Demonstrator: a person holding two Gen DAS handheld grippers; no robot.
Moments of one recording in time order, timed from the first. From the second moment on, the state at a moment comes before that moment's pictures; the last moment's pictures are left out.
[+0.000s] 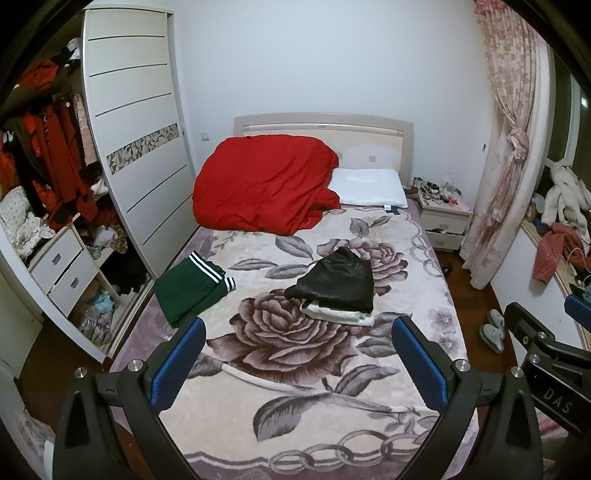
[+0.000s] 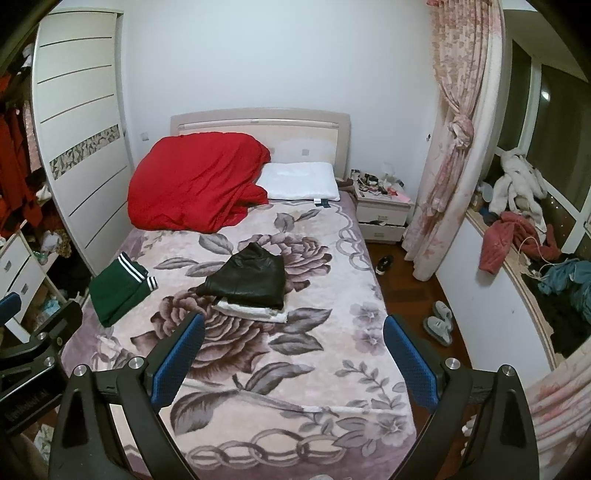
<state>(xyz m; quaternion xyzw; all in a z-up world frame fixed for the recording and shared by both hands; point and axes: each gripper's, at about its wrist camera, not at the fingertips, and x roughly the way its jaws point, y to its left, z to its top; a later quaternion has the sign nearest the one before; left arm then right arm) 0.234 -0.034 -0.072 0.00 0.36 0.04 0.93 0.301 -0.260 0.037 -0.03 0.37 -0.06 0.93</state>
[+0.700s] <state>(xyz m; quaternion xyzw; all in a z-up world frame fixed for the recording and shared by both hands) 0.233 -0.035 -0.070 0.00 0.35 0.04 0.94 0.304 -0.259 0.039 -0.03 0.37 -0.06 0.93</state>
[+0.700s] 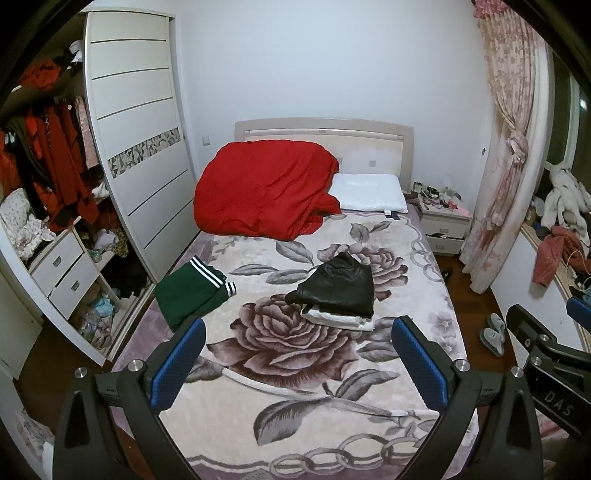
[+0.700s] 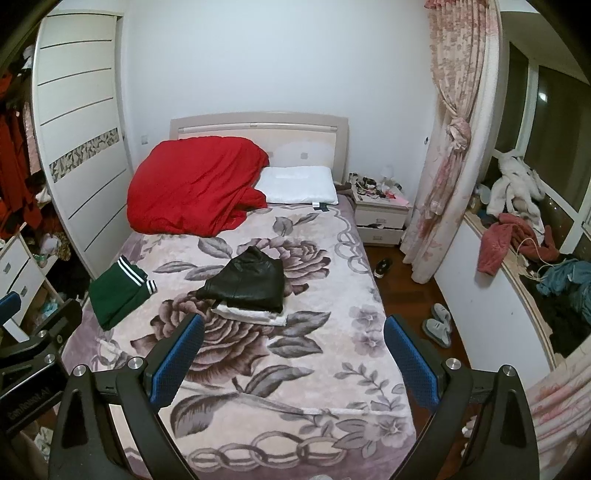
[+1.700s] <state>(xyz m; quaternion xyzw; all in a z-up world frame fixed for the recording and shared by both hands) 0.241 -0.035 -0.063 0.00 0.34 0.04 0.94 0.297 -0.258 0.046 -0.03 0.36 -0.07 0.93</state>
